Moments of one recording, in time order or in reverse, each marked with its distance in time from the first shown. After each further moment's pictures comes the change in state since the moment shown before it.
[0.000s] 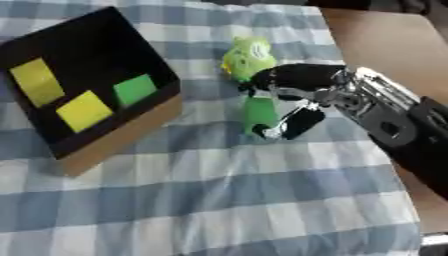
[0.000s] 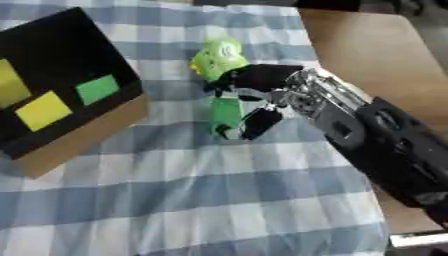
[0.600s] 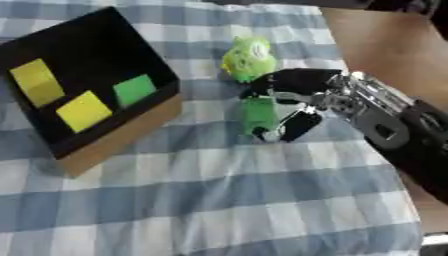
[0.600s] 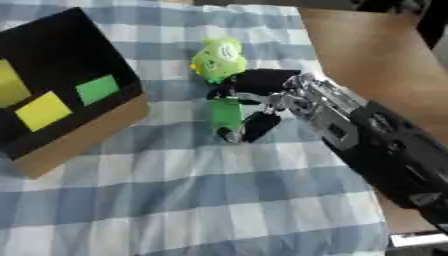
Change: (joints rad) left arm 0.001 0.000 -0.005 0.000 0.003 0.004 -0.004; right arm 0.001 0.016 0.006 0.026 0.006 -0.007 -0.005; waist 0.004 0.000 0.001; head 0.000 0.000
